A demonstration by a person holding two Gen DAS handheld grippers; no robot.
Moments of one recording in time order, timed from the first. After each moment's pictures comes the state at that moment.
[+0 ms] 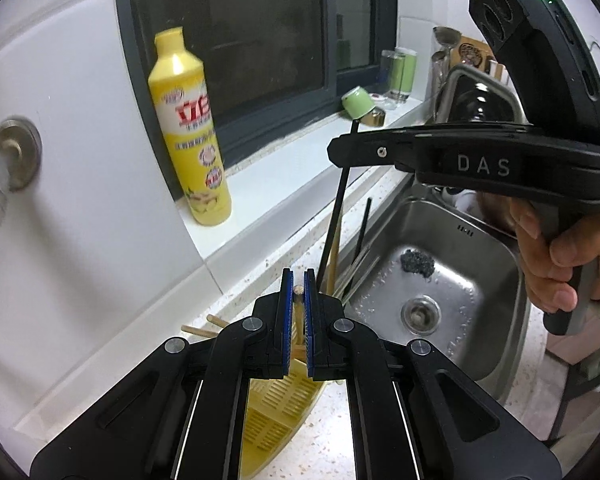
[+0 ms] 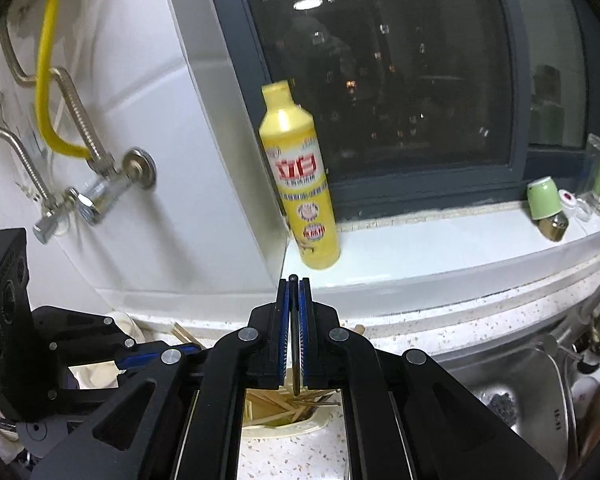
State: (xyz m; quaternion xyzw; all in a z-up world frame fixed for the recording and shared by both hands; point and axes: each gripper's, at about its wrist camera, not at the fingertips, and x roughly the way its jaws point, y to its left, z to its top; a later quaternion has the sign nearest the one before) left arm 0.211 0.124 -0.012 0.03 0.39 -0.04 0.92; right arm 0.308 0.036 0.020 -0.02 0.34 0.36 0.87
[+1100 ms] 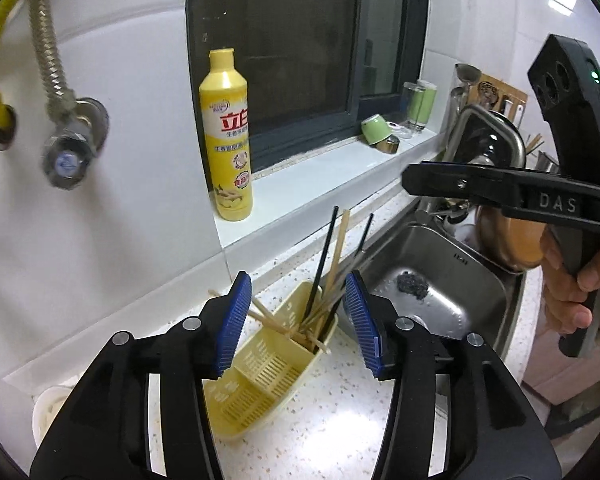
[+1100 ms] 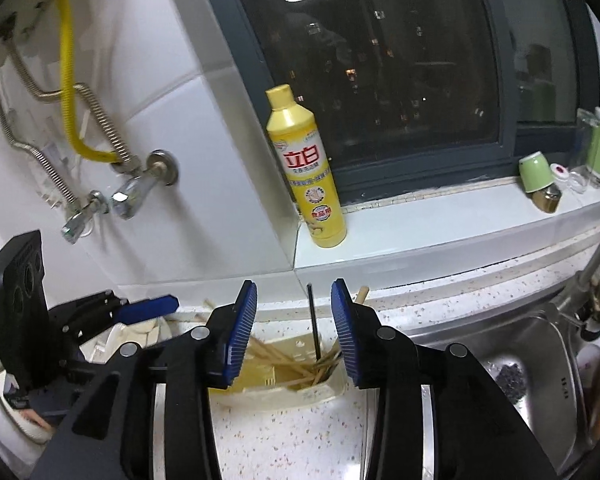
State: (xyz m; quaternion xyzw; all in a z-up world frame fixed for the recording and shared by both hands) left arm 0.159 0.129 0.024 -0.02 0.36 0.00 0.93; right arm 0.265 0.002 0.040 0.00 0.36 0.37 0.86
